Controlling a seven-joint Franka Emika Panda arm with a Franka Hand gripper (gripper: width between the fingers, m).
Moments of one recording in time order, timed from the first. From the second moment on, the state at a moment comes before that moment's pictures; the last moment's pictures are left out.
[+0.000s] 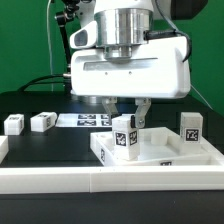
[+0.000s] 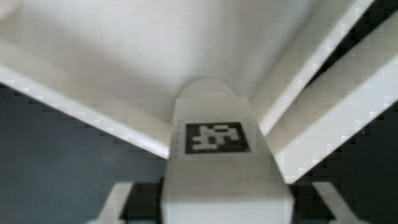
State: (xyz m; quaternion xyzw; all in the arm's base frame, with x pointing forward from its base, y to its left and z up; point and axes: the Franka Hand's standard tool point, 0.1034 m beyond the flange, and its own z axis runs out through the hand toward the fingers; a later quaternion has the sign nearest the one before) arm 0.611 0.002 0.080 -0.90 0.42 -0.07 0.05
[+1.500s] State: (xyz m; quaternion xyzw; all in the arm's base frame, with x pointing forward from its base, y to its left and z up) arm 0.611 0.015 0.079 -0.54 0.83 -0.02 0.10
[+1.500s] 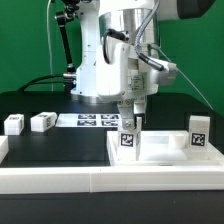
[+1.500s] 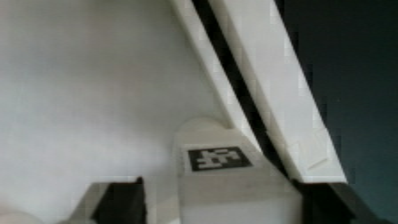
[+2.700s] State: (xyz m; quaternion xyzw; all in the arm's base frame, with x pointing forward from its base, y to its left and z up) arm 0.613 0.015 0.079 -0.91 0.41 -0.06 0.06
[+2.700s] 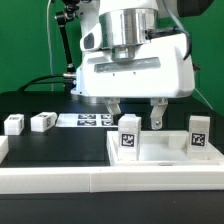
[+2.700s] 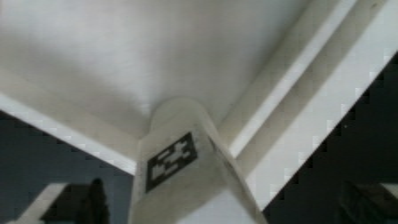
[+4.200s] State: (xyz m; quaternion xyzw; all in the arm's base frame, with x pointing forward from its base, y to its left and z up) arm 0.614 0.005 0.077 -0.97 0.22 -0.07 0.03
